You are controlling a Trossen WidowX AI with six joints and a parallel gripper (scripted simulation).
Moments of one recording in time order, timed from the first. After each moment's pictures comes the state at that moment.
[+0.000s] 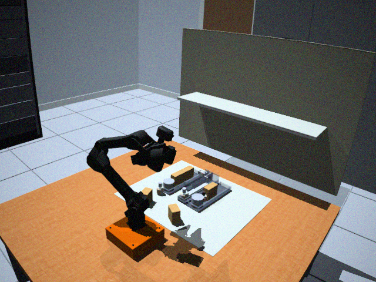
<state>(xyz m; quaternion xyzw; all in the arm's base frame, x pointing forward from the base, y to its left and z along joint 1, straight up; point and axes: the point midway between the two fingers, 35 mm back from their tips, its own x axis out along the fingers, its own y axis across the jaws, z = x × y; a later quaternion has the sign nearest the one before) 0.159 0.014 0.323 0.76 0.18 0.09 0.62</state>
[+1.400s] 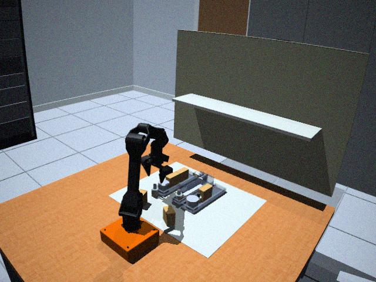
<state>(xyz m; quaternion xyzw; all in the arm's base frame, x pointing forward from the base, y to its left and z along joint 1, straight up) 0.260 0.194 0.092 -0.04 0.71 0.07 0.70</state>
